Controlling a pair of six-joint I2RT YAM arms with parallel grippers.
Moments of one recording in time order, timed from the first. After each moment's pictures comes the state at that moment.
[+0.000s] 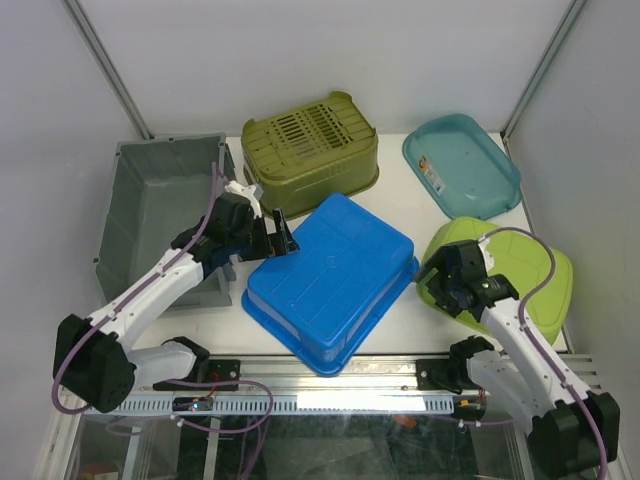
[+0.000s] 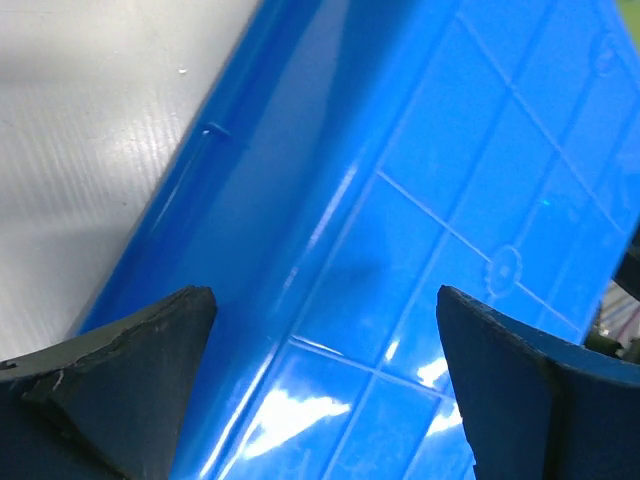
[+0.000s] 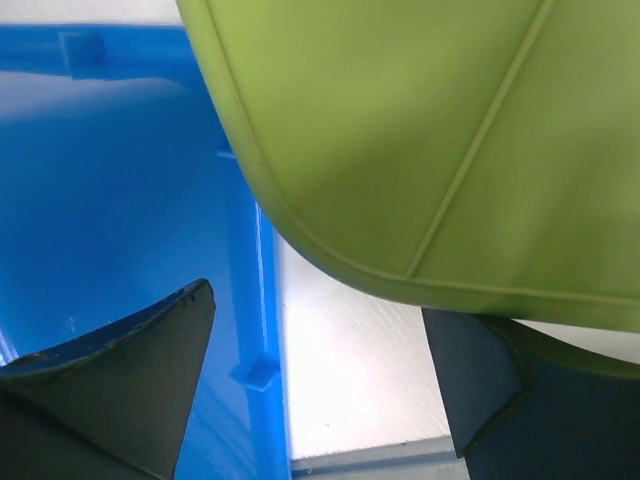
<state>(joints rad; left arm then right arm) -0.50 1.21 0.88 -0.44 0.17 -0.61 0.29 0.75 0.52 -0.80 0.11 0.98</state>
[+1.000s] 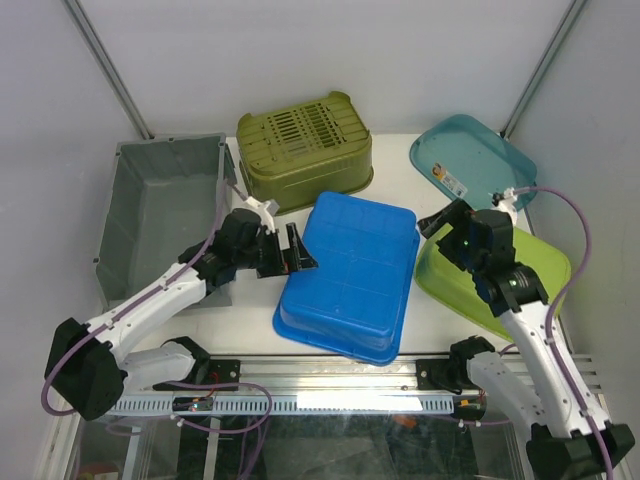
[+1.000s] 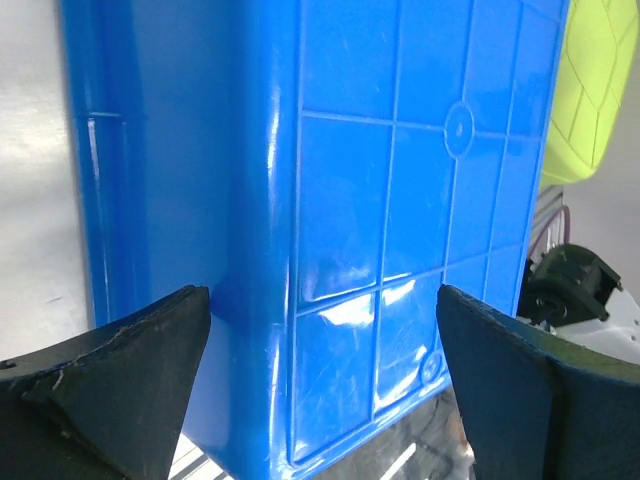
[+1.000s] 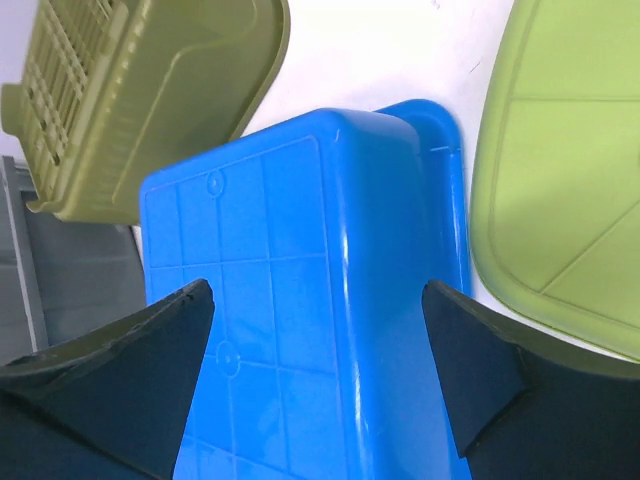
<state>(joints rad) -0.59 1.09 0.76 -0.35 0.30 -0.75 0.27 0.78 0.81 -0.60 0.11 0.87</state>
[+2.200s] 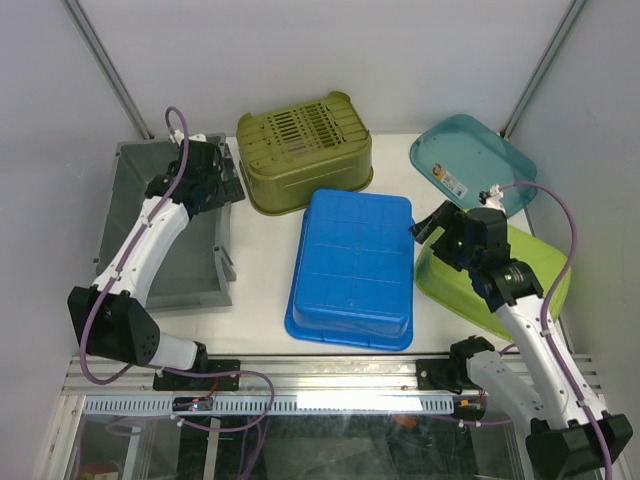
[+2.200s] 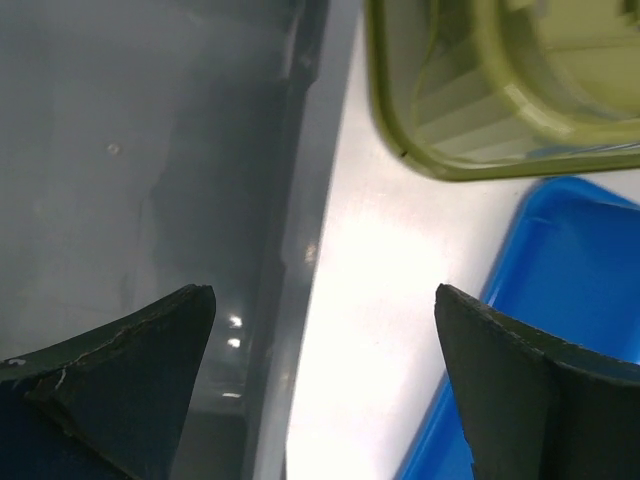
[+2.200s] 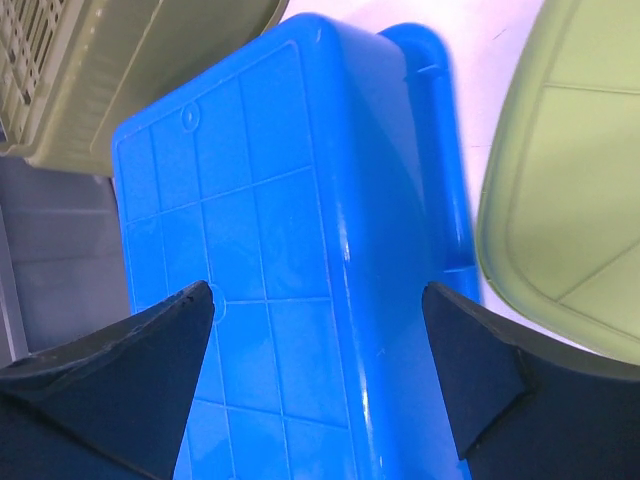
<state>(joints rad) -0.21 1.41 1.30 -0.73 -0.23 -0.44 0.26 0.76 0.80 -0.64 0.05 0.79</state>
